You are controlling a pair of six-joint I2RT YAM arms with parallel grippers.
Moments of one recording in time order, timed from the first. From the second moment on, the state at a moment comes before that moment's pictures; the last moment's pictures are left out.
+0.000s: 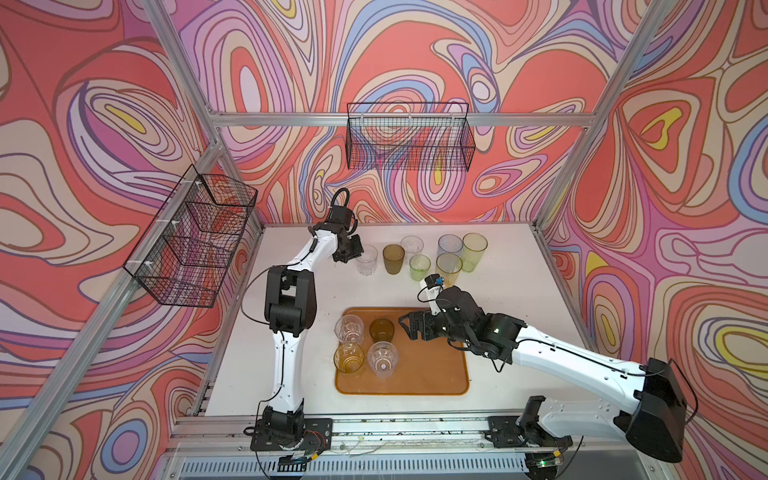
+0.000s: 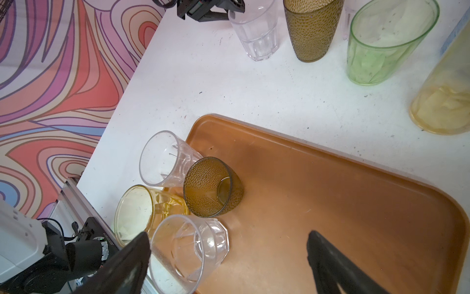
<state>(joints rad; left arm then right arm) -0.20 2.25 1.95 -0.77 0.12 -0.50 0.90 1.24 0.92 -0.33 0.04 0.60</state>
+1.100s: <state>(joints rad) -0.22 1.74 1.49 -0.68 0.15 -0.53 0.90 1.23 0.92 -0.27 -0.01 0.78</state>
